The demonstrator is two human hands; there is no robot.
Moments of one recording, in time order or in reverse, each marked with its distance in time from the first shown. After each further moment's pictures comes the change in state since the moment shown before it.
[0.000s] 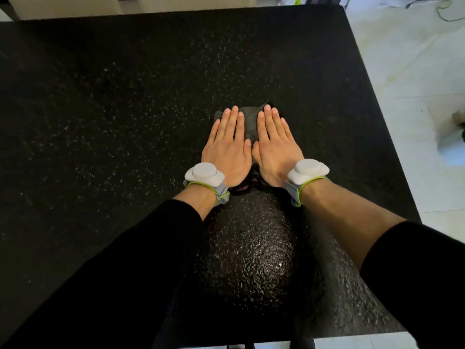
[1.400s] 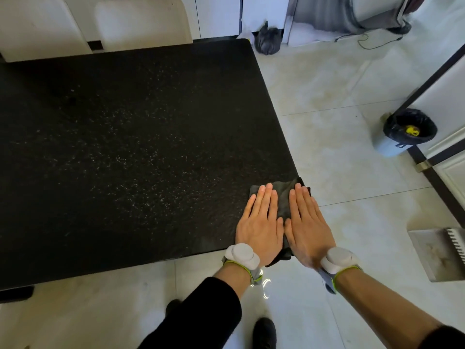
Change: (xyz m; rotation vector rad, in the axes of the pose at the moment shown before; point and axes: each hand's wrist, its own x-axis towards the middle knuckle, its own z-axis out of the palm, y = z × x) left_hand -0.228 0.292 0.013 -0.121 -0.065 0.199; right_hand -0.368 0.137 -0.036 -0.082 -0.044 0.214
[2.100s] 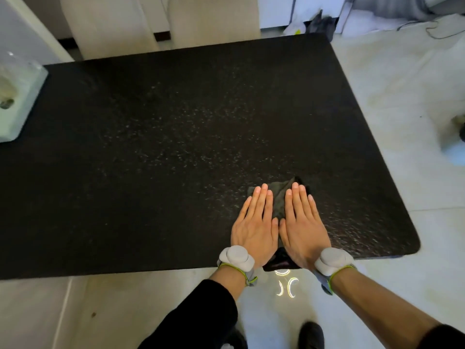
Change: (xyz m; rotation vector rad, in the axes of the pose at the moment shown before) left_hand -0.064 -0.201 -0.046 0.002 -0.012 -0.136; right_hand 0.064 -0.212 0.005 0.014 -0.008 -0.122
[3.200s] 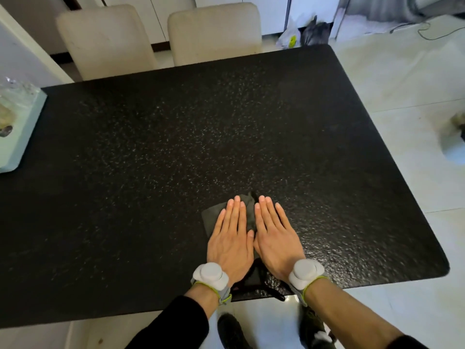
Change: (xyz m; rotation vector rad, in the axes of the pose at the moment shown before) left_hand 0.008 -0.098 -0.027 0.109 -0.028 -0.056; right_hand 0.063 -0.092 0.010 0.012 0.072 -0.113
